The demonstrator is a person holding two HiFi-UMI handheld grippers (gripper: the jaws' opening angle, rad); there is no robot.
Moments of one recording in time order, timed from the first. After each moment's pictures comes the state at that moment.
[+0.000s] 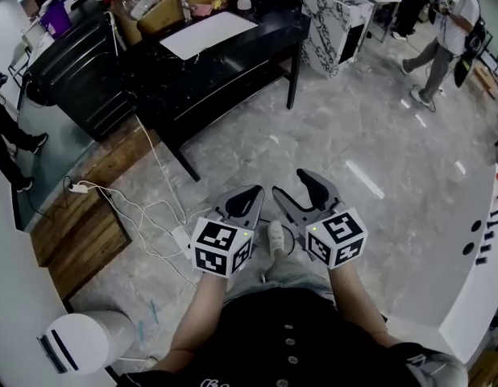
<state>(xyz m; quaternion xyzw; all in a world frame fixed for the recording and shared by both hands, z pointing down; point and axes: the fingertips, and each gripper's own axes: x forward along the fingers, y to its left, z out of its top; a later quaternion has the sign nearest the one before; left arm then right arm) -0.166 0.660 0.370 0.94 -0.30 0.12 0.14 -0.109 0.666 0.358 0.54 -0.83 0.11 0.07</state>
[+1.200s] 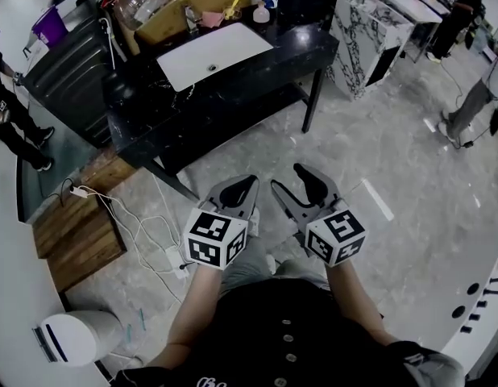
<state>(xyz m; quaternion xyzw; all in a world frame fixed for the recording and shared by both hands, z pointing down) -0.067 0.408 0.367 0.91 -0.37 0.12 0.14 -0.005 0.418 0.351 0.47 -0.87 0.12 0.02</state>
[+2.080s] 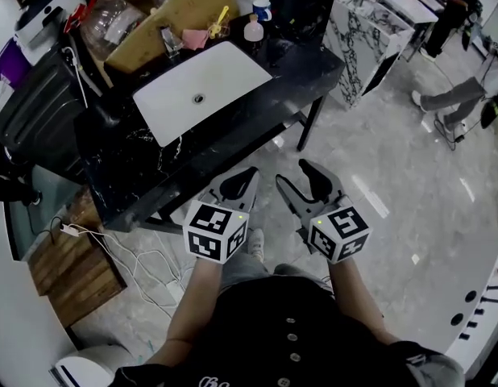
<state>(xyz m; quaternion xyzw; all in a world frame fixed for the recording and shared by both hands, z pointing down) -0.053 0.185 0.372 0.93 -0.33 0.12 0.14 0.015 0.206 0.362 0.52 -0.84 0.12 0.04</state>
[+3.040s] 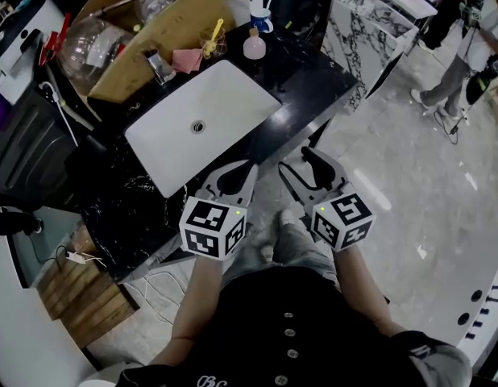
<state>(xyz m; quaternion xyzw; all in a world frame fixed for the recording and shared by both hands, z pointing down) -0.051 0.032 0.366 0.93 -0.32 0.12 0.13 0.027 0.047 0.360 0.54 -0.83 0.12 0.05</state>
